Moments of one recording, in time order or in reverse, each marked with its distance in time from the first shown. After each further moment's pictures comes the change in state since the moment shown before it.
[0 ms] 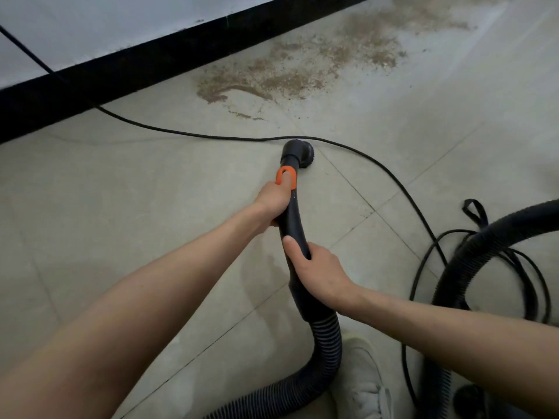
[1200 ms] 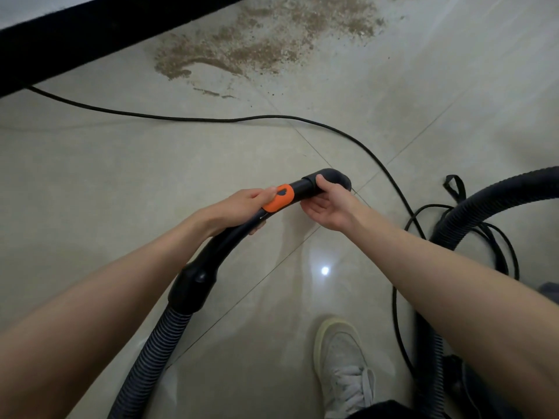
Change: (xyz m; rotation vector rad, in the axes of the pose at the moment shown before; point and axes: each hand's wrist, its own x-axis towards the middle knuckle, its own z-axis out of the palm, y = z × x) left_hand 0.007 -0.032 -0.024 0.355 -0.403 0.169; right_hand 0.098 0.010 -0.060 1.250 0.103 0.425
